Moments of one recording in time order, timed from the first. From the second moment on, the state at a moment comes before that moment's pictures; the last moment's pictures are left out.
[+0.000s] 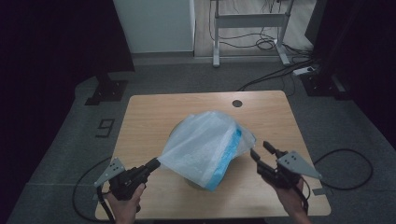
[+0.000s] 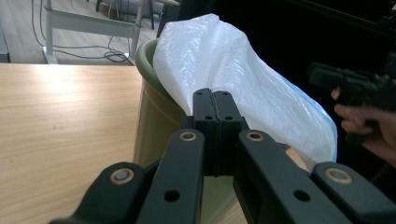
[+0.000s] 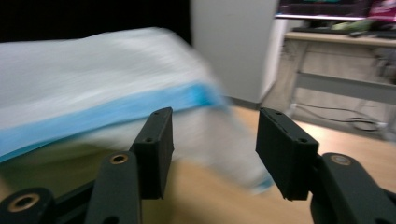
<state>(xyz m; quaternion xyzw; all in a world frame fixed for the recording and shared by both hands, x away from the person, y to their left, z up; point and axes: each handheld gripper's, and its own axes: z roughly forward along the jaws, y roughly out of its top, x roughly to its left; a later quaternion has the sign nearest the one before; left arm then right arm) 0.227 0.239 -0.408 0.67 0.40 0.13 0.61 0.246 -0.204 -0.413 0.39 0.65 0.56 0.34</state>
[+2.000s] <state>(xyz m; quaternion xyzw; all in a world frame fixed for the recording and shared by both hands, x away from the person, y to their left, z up) 0.209 0.204 -0.390 0.69 0.37 0.15 0.60 0.199 -0.145 -0.421 0.31 0.68 0.59 0.30</state>
